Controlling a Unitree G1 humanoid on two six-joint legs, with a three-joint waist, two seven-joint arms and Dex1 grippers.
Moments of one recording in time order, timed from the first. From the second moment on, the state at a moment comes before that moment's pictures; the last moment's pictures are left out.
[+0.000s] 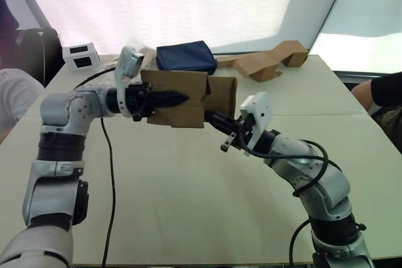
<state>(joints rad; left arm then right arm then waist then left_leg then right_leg) -0.95 0.63 0.05 0.26 -0.72 0.97 -1.37 -0.45 -0.37 0.11 -0.53 0.52 0.68 0.44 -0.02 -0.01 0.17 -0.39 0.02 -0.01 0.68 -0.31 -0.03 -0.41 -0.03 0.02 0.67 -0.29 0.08</state>
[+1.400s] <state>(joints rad) -0.96 0.62 0.05 0.28 -0.70 0.93 -1.36 -0.54 -0.35 -0.12 -0.29 0.83 0.76 0.50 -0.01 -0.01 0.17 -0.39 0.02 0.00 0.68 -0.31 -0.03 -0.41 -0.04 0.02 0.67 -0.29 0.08</state>
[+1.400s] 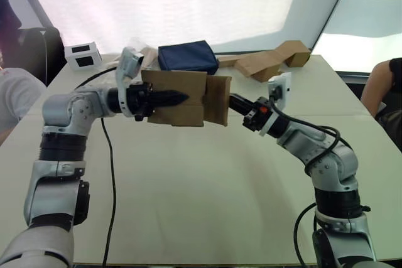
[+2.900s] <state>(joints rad) -0.96 0.61 0.05 0.27 -0.69 0.93 -1.33 -0.43 -0.01 -0.22 -0.21 1.28 0.73 0.32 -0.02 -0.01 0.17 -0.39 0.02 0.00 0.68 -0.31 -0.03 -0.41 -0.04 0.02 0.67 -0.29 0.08</state>
